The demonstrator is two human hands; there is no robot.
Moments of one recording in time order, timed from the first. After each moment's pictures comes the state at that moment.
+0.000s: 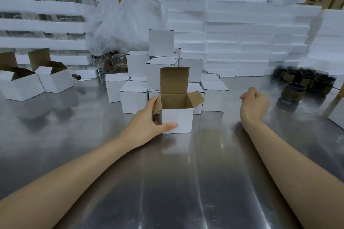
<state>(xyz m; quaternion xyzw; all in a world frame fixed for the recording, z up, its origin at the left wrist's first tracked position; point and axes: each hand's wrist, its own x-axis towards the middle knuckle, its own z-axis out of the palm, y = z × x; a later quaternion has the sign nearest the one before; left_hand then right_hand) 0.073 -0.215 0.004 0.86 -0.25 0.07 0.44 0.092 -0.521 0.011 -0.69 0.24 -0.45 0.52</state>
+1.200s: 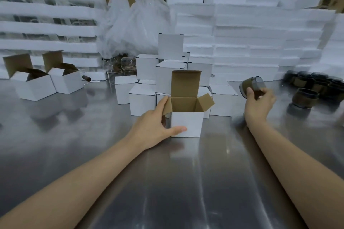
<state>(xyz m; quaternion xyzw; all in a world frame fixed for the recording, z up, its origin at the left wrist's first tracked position) 0.074 -0.213 0.006 0.92 -0.22 0.14 0.30 0.111 -0.522 0.011 -0.69 0.20 -0.46 0.51</state>
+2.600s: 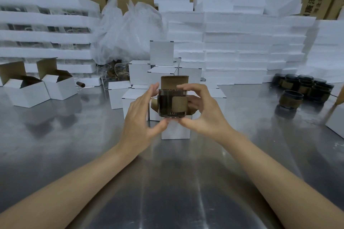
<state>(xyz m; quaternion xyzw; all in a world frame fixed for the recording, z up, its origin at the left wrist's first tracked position) 0.055 -0.219 0.014 0.75 -0.34 0.39 0.42 0.029 -0.408 0.047 -0.76 -0.31 -0.26 0.50</state>
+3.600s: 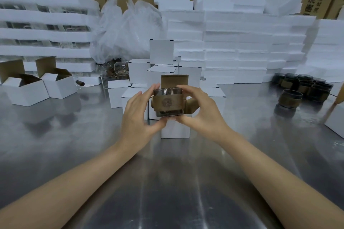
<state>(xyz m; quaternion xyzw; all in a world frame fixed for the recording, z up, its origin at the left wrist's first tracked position) 0.055 -0.218 0.018 0.76 -0.32 0.39 0.42 0.022 -0.403 0.054 -0.83 -0.24 -0.31 0.41</state>
